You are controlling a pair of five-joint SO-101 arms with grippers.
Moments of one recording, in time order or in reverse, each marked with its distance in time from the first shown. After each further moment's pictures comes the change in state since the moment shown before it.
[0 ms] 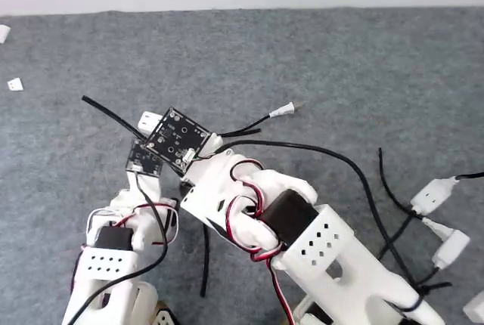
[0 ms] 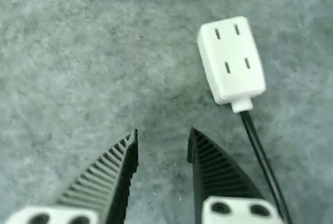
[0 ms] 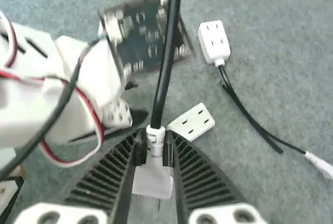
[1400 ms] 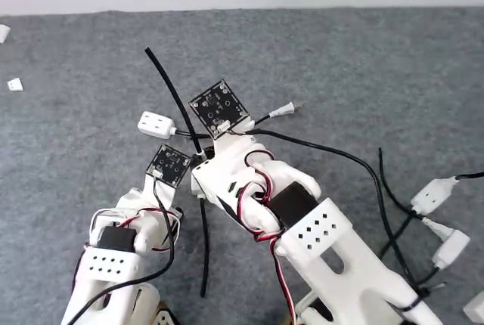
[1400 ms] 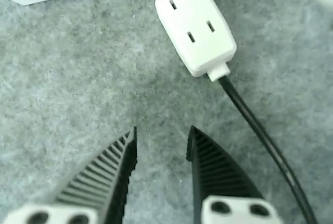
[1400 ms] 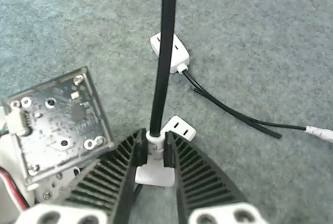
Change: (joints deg) left arm 3.6 -0.5 -0.3 3.4 -13.5; right arm 8.1 0.3 11.3 -17.2 -13.2
